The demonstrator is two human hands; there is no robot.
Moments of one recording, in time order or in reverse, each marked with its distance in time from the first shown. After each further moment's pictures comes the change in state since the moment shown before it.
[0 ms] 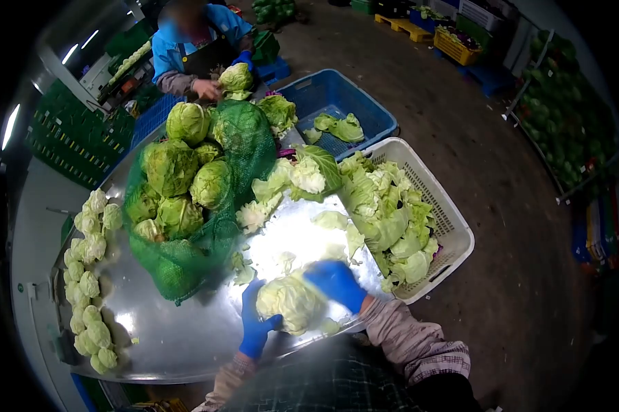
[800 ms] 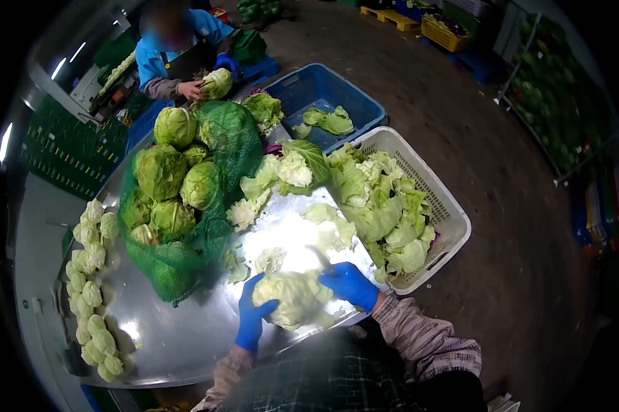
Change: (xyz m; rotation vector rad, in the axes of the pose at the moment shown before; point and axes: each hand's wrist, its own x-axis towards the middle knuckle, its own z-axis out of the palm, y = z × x) left_hand 0.011 0.016 0.012 -0.037 -0.054 -0.223; right_hand -0.038 -0.028 -0.038 0.304 -0.084 0.473
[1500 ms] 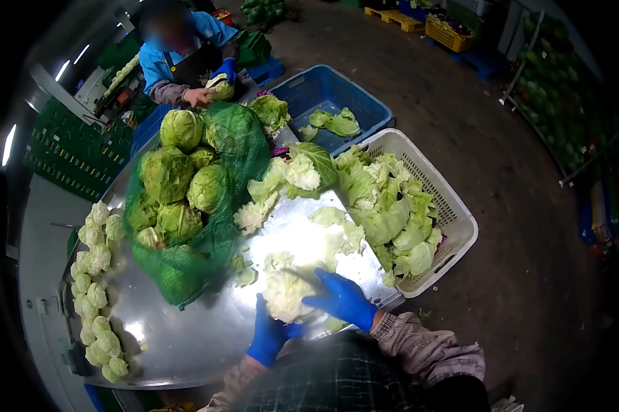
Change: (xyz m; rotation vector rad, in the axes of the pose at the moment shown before) left_hand -0.019 0.025 0.022 -0.957 -0.173 -0.516; right_hand -0.003 0.013 0.033 -0.581 0.130 -0.505
